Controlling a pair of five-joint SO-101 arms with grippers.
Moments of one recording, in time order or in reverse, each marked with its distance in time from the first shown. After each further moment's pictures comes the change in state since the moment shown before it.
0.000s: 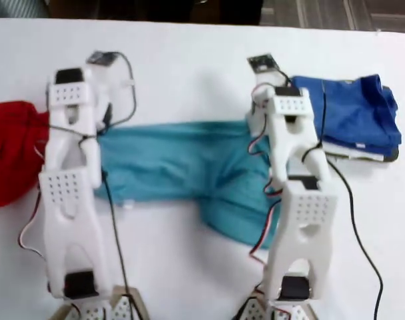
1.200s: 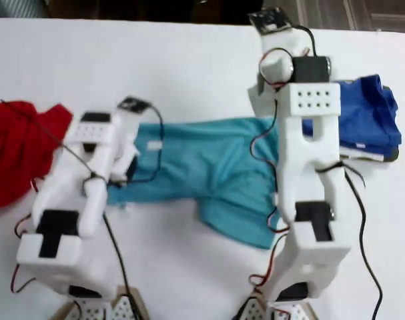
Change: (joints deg) left arm 10.2 -52.6 83.3 -21.5 2.5; right arm -3.6 -27.1 -9.3 29.9 -0.1
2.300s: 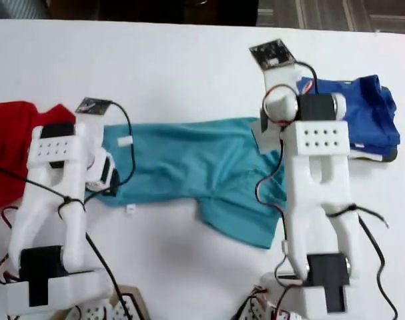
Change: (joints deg) left arm -9.5 -15.2 5.1 7.2 4.9; right arm -0.1 -25.1 36.0 -9.2 1.2
